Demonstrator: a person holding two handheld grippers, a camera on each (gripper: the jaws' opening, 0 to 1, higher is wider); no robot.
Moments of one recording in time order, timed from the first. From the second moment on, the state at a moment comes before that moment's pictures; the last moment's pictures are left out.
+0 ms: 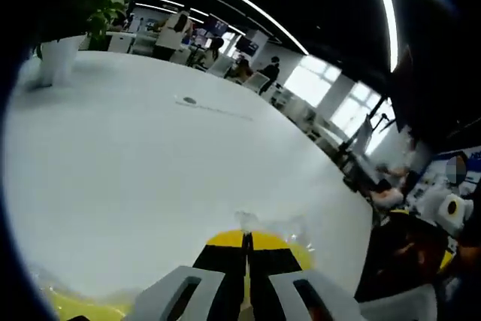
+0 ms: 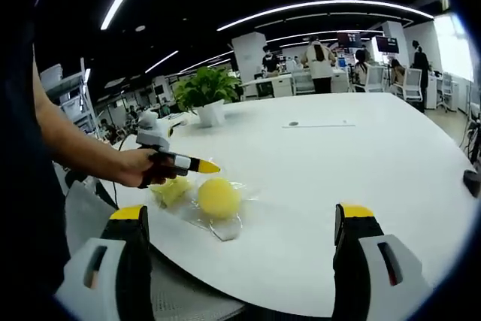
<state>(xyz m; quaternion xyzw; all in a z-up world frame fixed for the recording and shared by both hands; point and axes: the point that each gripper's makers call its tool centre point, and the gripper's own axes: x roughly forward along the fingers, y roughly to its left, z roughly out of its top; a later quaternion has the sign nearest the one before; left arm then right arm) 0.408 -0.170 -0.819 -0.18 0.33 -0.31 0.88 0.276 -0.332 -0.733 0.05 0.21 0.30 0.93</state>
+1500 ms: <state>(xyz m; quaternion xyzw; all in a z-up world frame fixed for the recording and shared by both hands) 0.394 -0.169 -0.853 -0.14 0.37 -0.25 0.88 0.261 -0.330 -0.716 0.05 0.19 0.29 0.94</state>
